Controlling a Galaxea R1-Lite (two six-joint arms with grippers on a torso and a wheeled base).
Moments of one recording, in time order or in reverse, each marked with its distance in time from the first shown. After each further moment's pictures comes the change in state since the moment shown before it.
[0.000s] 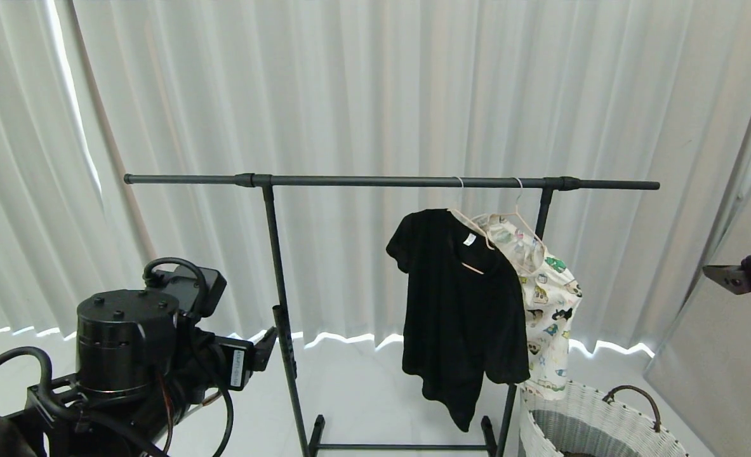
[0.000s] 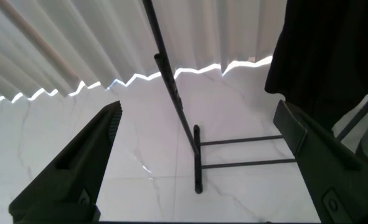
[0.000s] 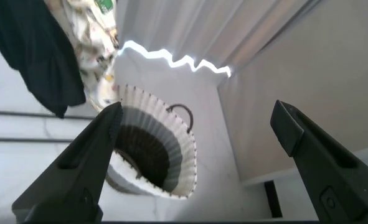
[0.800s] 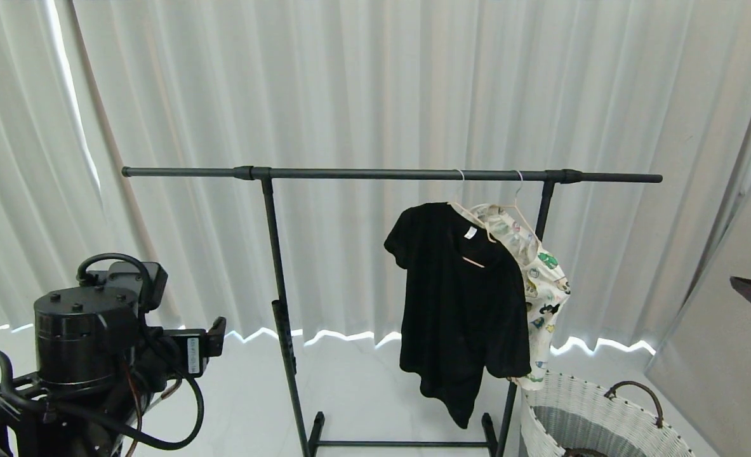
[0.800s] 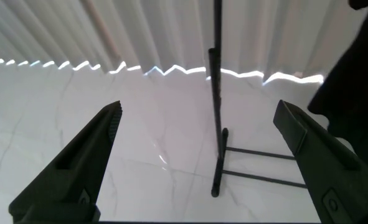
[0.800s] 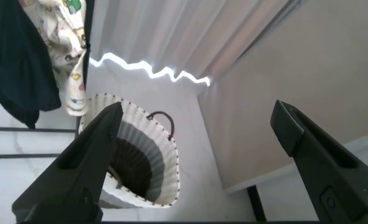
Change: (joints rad) left arm 0.137 -0.044 0.029 0.000 0.132 -0.048; right arm -0.017 -0.127 0.140 -0.101 -0.032 -0.073
